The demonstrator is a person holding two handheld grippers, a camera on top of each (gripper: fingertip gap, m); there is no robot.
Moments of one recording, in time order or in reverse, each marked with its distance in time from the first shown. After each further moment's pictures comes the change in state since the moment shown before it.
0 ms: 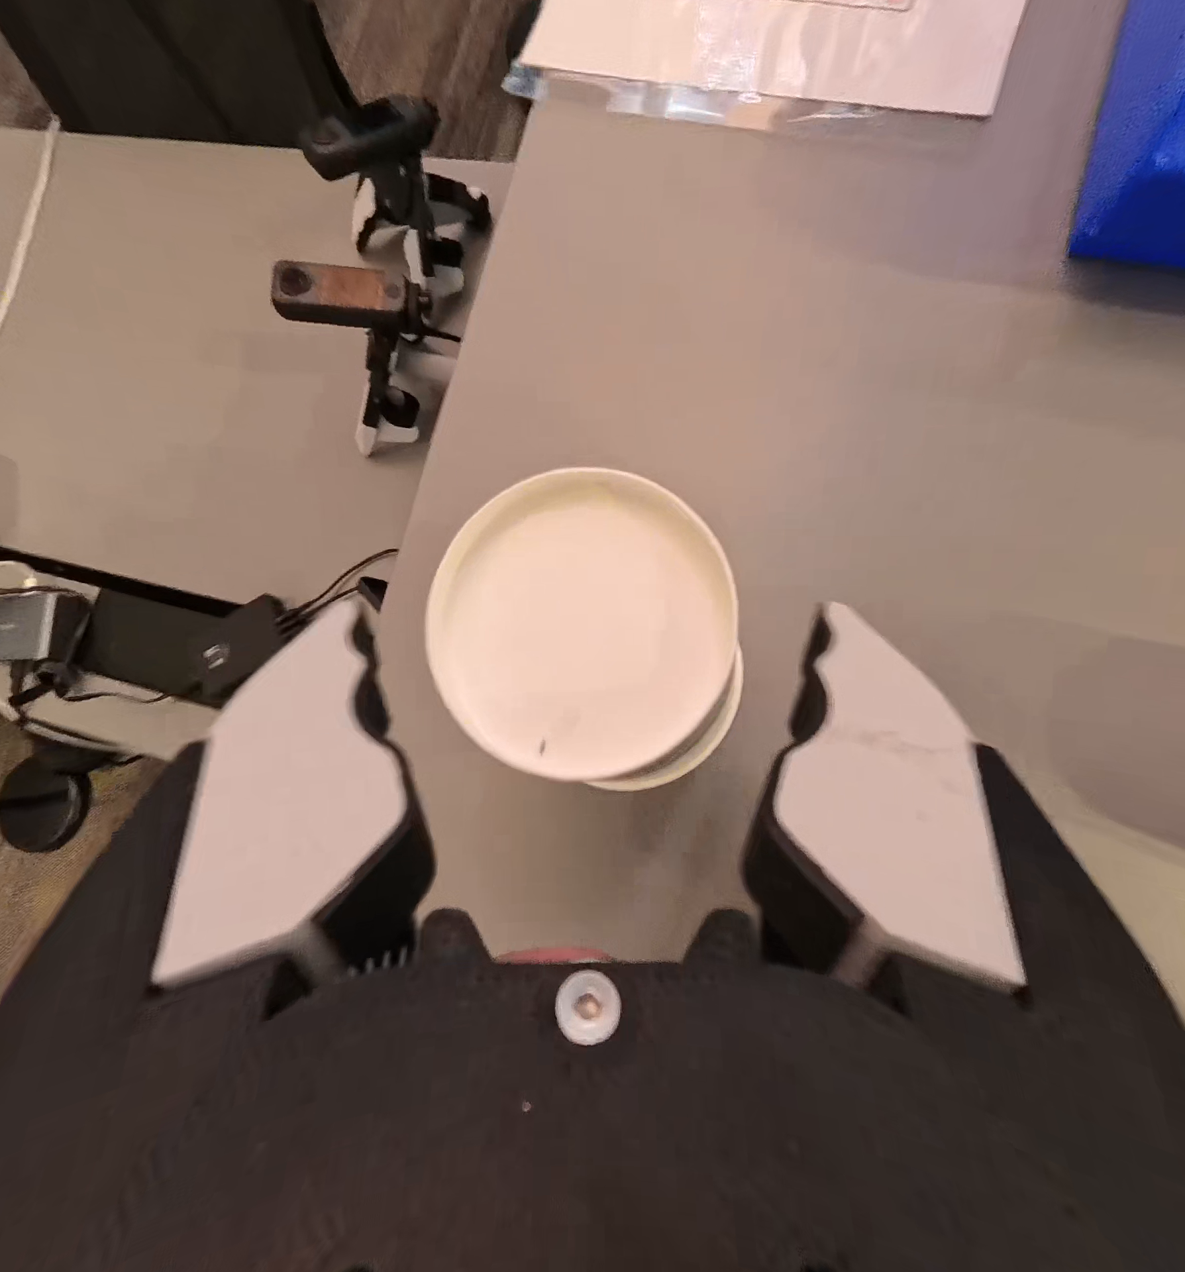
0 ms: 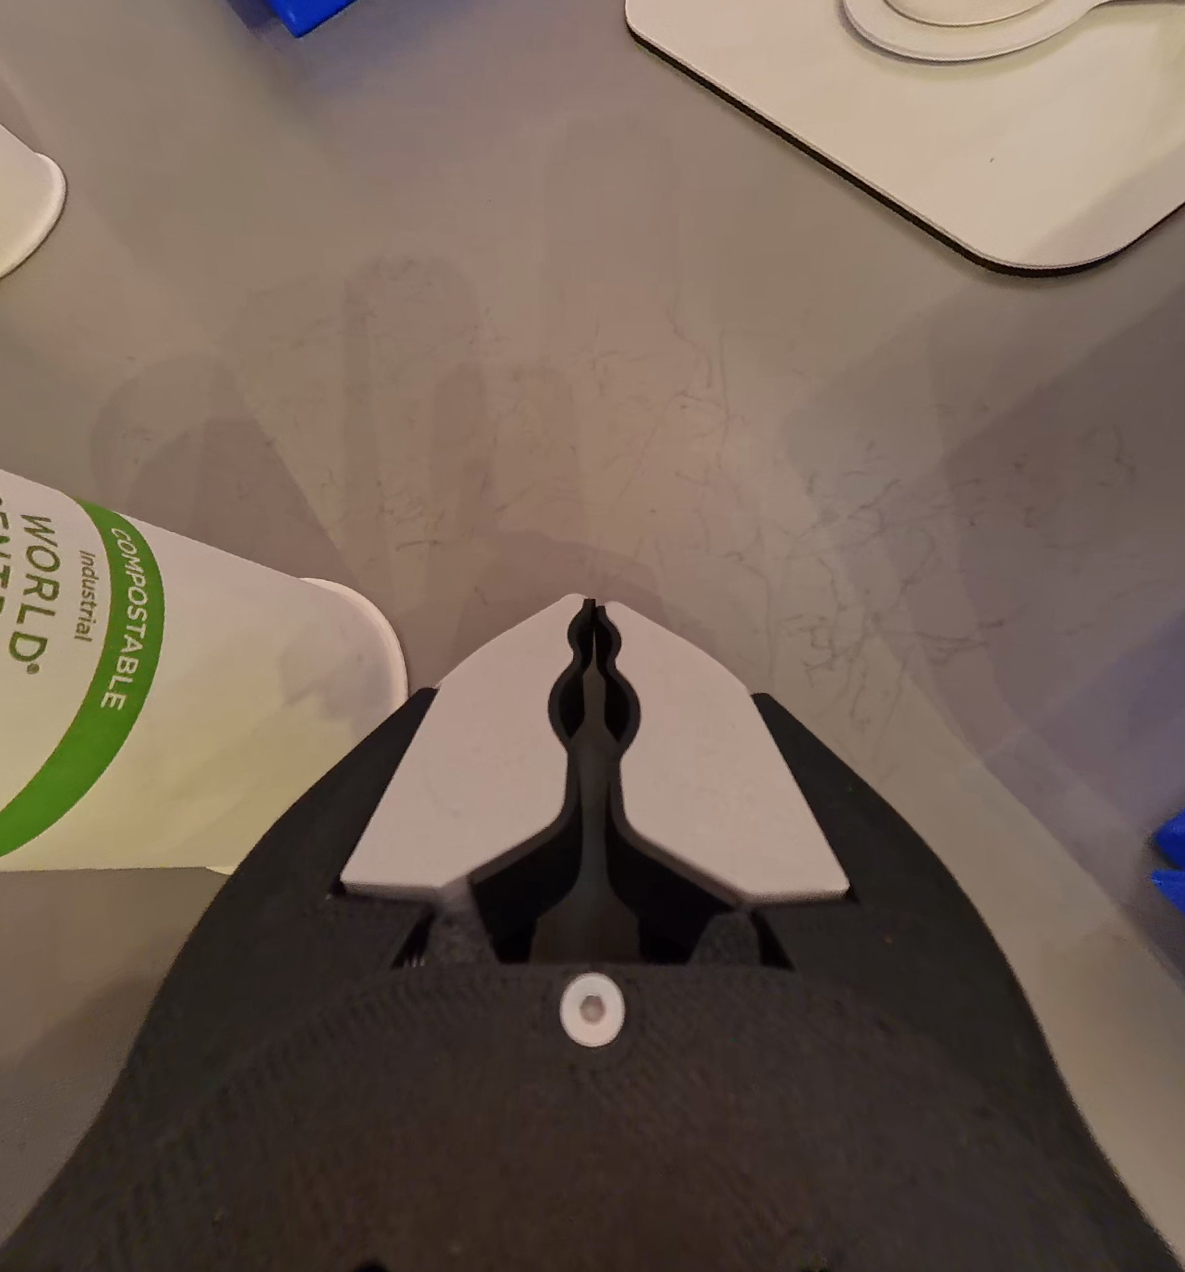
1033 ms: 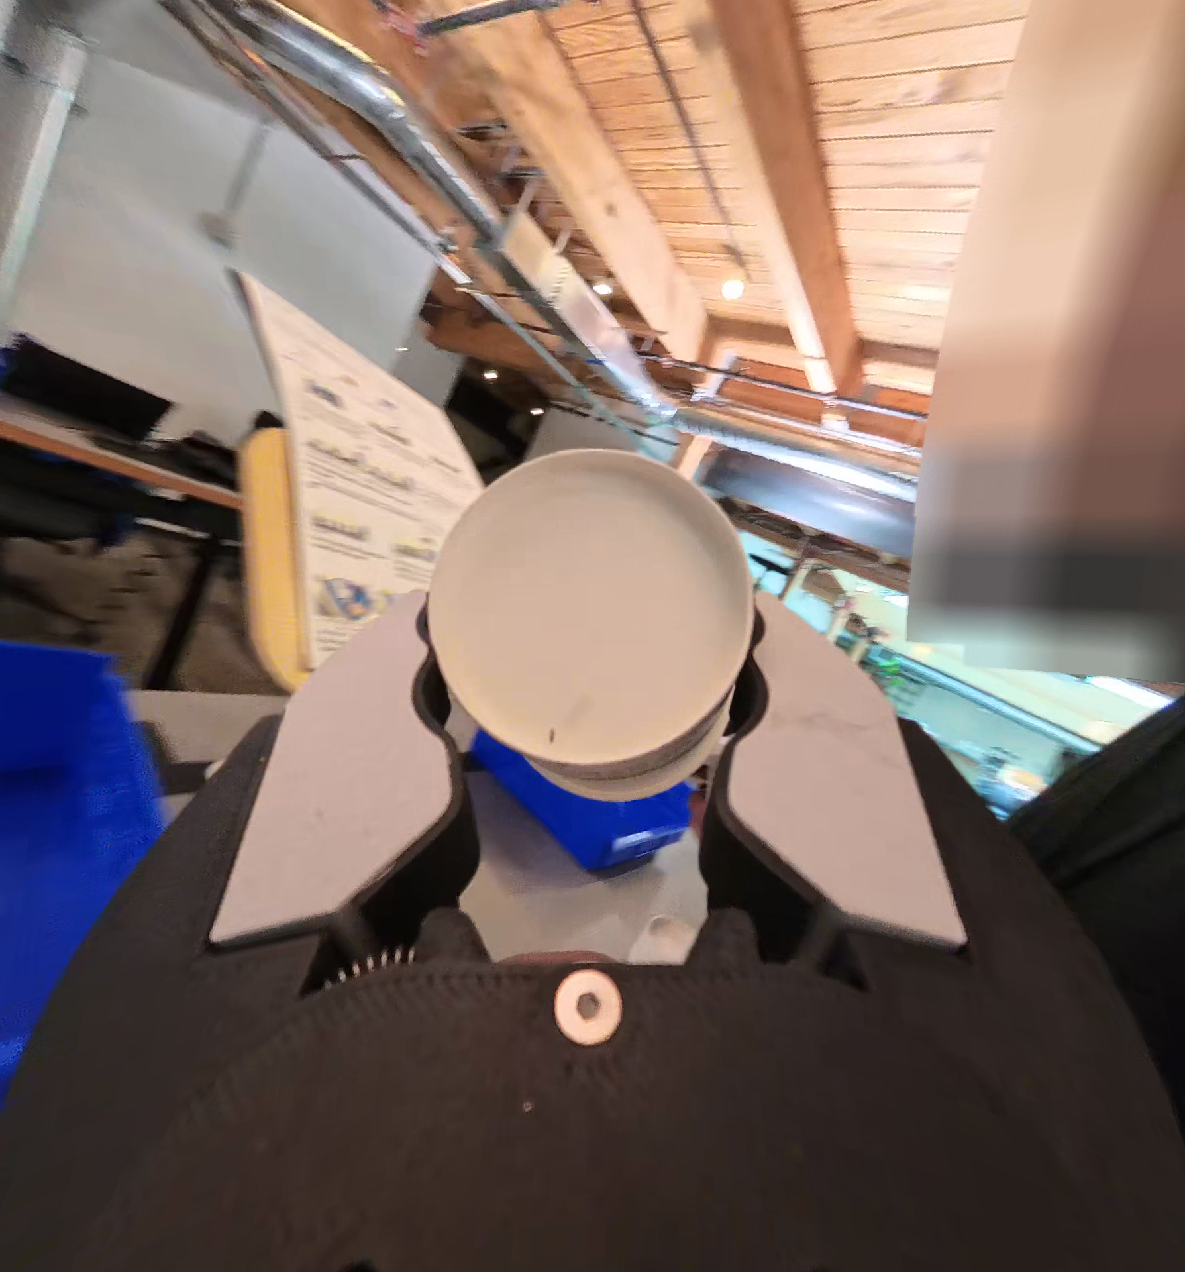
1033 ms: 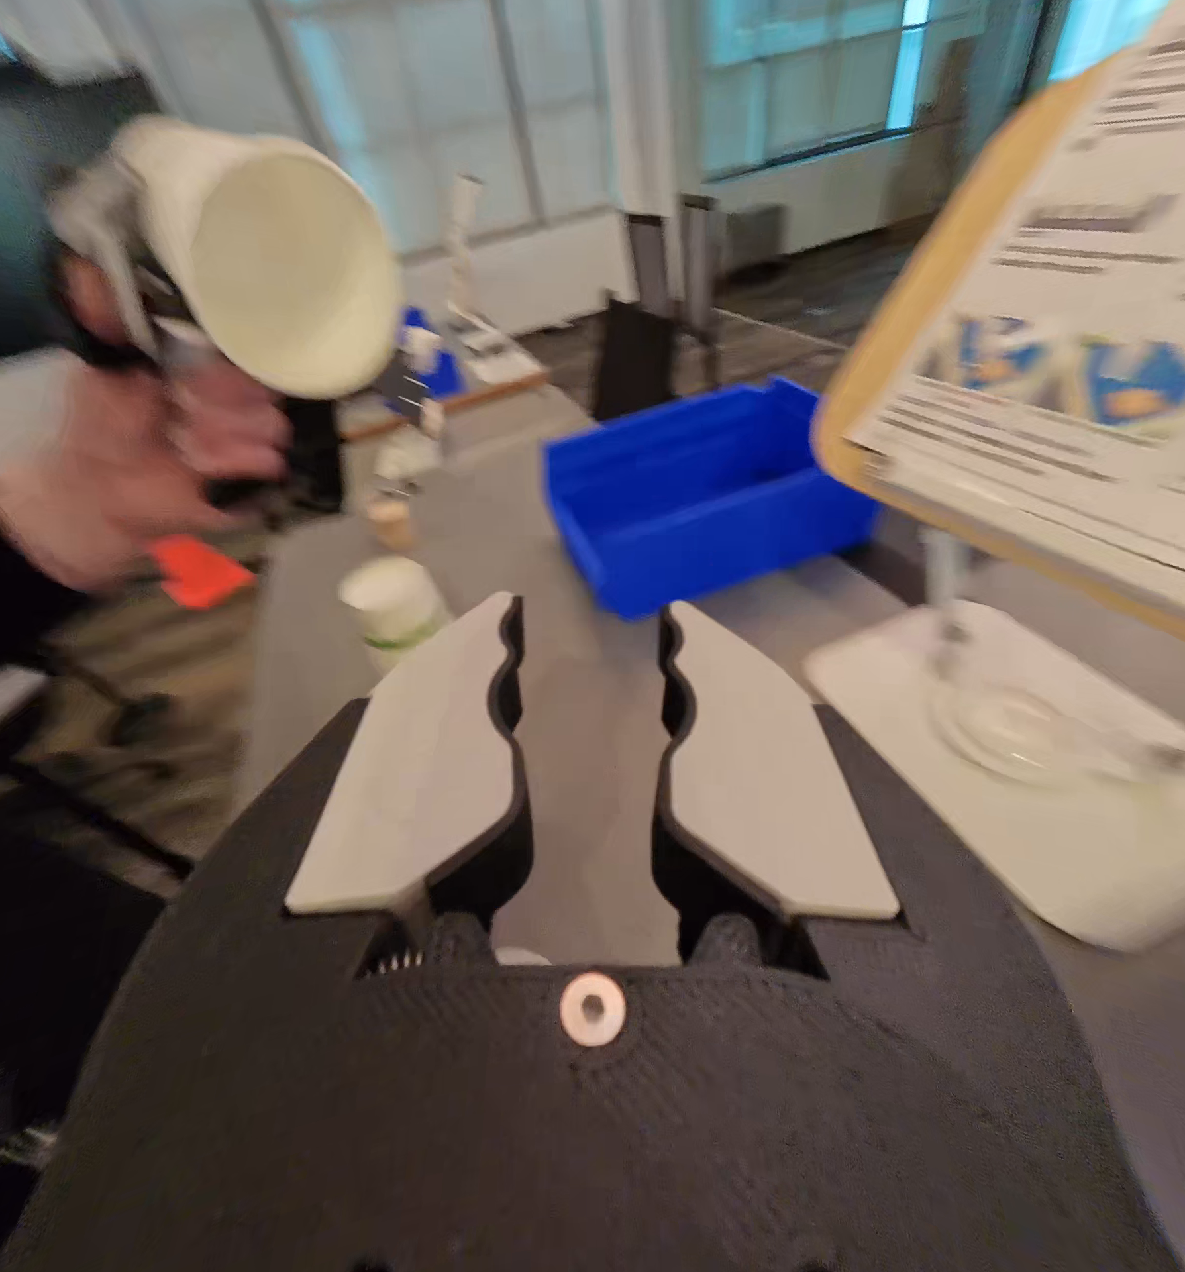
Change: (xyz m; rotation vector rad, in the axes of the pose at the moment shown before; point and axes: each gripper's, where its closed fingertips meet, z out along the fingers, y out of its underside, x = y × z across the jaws) left arm 0.283 -0.176 -0.264 0.889 1.293 -0.305; right arm -0.112 -0.207 -0.096 0.492 -0.263 -0.118
